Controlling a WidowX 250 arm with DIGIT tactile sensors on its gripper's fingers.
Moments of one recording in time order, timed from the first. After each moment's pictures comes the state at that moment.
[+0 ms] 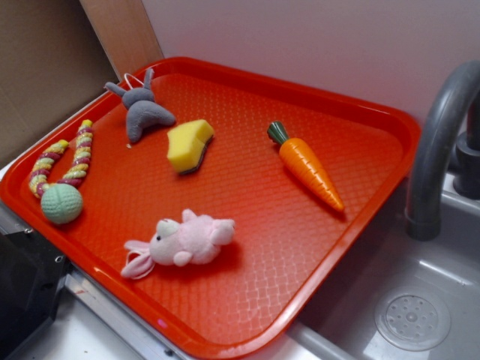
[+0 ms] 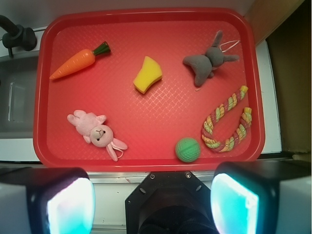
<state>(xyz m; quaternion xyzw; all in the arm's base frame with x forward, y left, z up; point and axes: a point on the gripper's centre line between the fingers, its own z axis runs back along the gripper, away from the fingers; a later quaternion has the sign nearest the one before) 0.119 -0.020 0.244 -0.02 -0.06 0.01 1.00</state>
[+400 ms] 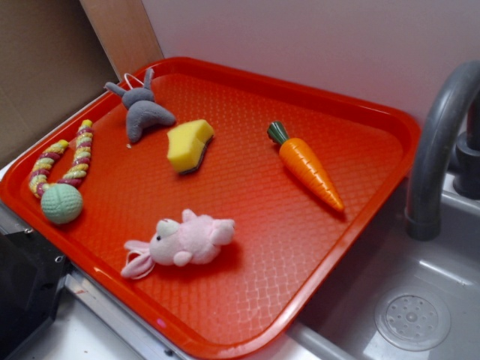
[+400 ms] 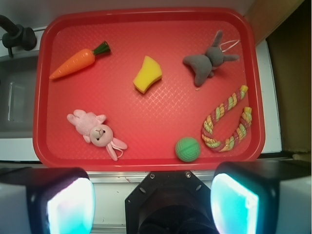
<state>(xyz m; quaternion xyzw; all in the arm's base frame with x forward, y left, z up) 0.118 -0.021 0.242 -0.02 -0.06 0.01 1.00</state>
